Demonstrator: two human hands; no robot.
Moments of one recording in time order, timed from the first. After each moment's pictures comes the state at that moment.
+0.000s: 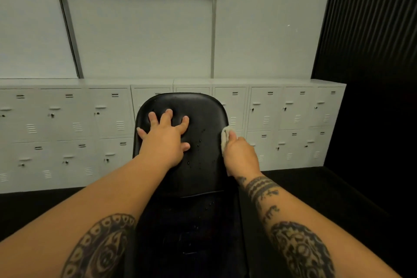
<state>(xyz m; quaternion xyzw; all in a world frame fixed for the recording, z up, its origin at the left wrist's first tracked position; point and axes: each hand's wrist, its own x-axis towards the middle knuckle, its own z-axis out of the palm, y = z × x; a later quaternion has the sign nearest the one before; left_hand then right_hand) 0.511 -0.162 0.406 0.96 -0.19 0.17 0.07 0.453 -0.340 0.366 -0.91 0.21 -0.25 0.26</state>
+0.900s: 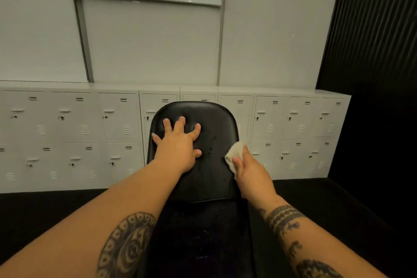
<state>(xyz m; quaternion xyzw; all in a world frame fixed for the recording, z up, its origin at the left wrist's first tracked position) 0.505 -0.158 0.409 0.97 -0.20 0.14 0.08 0.427 -0.346 0.346 -0.92 0.14 -0.21 0.30</state>
